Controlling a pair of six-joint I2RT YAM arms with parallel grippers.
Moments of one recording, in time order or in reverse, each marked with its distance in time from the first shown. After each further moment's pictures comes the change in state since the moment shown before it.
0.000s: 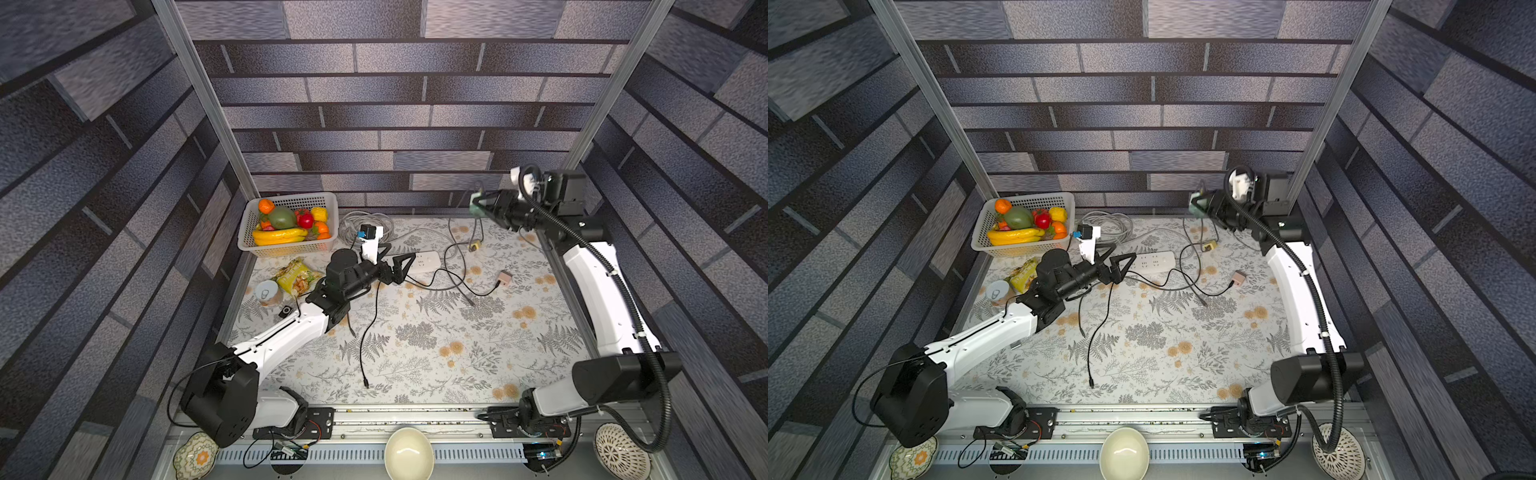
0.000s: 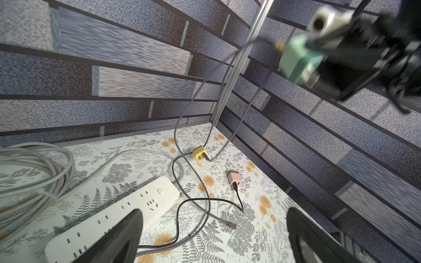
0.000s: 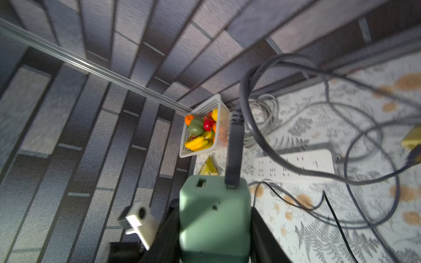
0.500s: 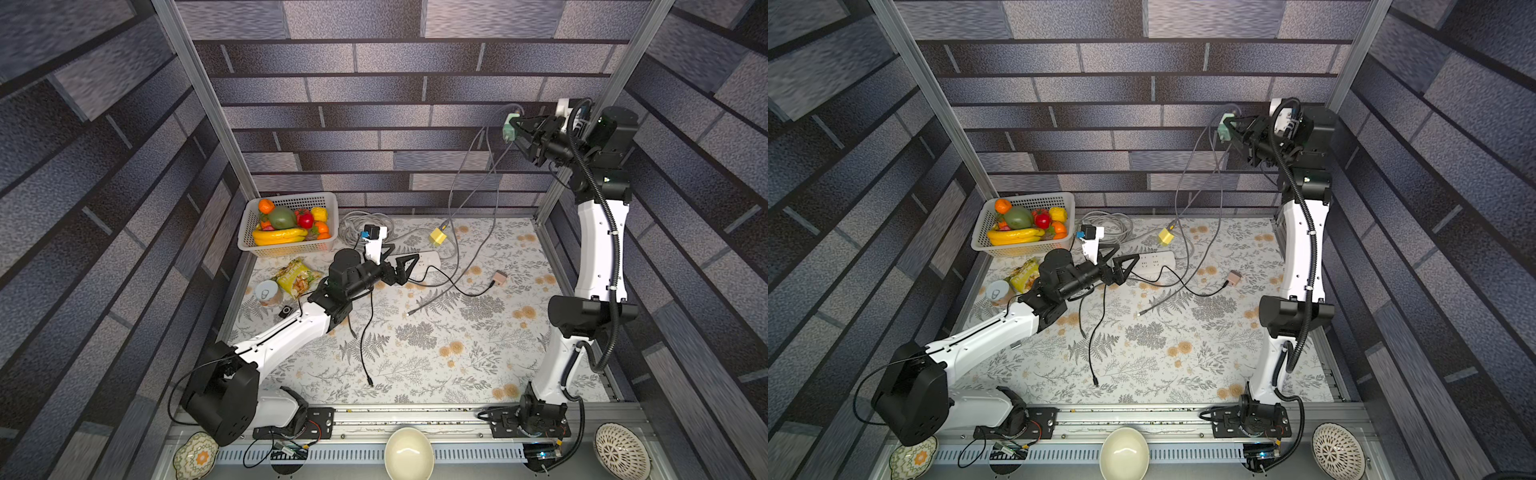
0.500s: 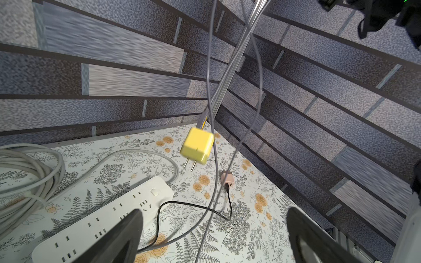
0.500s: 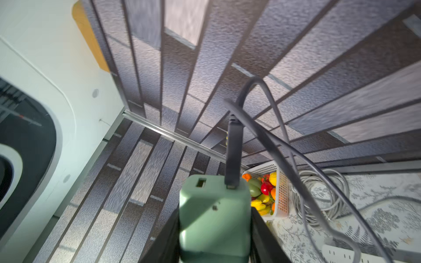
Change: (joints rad) left arm -0.015 0.004 0.017 -0.012 0.000 0.000; right arm -0.164 0.460 0.621 0.131 -0.184 0.436
